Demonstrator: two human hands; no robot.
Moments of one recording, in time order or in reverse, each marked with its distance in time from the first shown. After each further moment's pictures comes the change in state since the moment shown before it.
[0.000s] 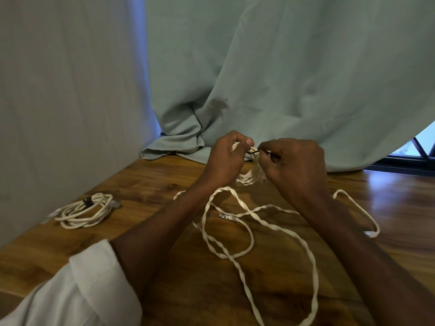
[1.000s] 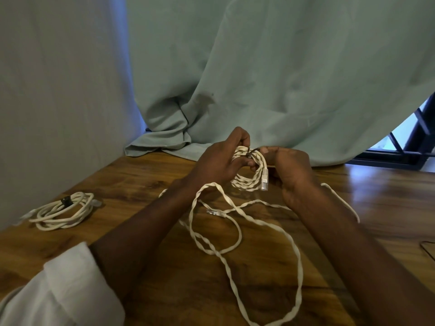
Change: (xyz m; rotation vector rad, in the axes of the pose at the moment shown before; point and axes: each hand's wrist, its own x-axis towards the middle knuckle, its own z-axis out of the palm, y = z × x) left_hand -0.012 0.004 -0.003 0.330 -0.312 0.334; right_hand -0.003 0.006 0.005 0.999 -0.034 1.130
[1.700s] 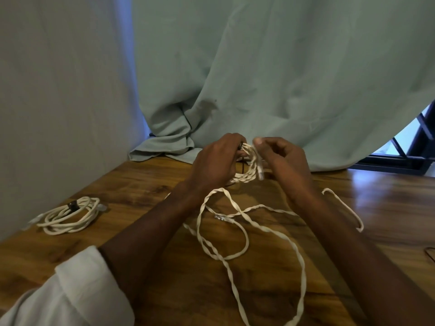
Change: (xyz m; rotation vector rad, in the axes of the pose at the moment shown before) left_hand 0.004 -0.012 -0.002 0.349 0.217 0.087; right_hand 0.012 0.007 0.000 -0.259 -0.118 -0.370
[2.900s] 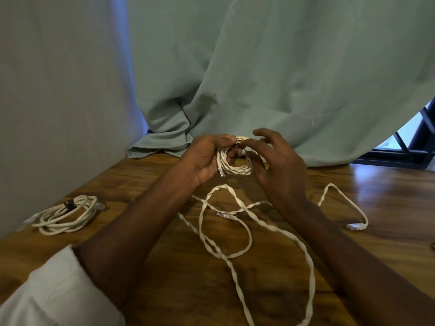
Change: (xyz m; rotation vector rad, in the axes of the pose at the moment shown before) left_hand 0.017 0.008 -0.029 -1.520 -0.151 -1.037; right_hand -0.001 0.033 0.013 -0.755 0.179 -0.776
